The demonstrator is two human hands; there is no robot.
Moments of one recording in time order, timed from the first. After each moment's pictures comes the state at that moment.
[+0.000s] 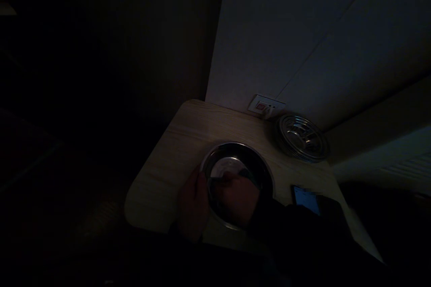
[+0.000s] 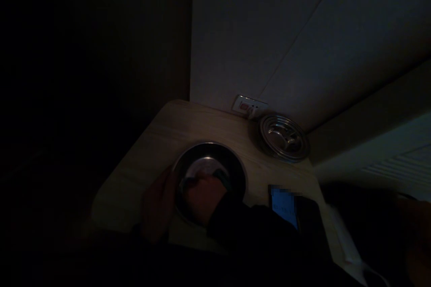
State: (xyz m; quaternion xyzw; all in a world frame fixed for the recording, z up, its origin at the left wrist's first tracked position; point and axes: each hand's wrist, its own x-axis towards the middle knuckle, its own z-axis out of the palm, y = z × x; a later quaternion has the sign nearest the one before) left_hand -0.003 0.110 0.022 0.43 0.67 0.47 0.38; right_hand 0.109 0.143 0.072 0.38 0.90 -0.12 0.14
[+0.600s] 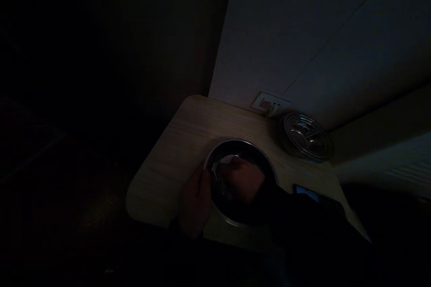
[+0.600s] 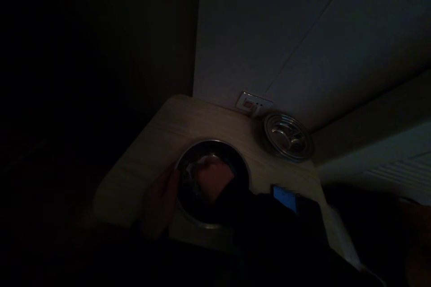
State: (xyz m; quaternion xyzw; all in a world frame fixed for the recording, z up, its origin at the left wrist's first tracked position) left_hand -0.005 0.109 0.023 0.45 0.65 0.47 0.40; right_hand 0.118 0.153 0.079 0.43 0.88 -0.12 0.15
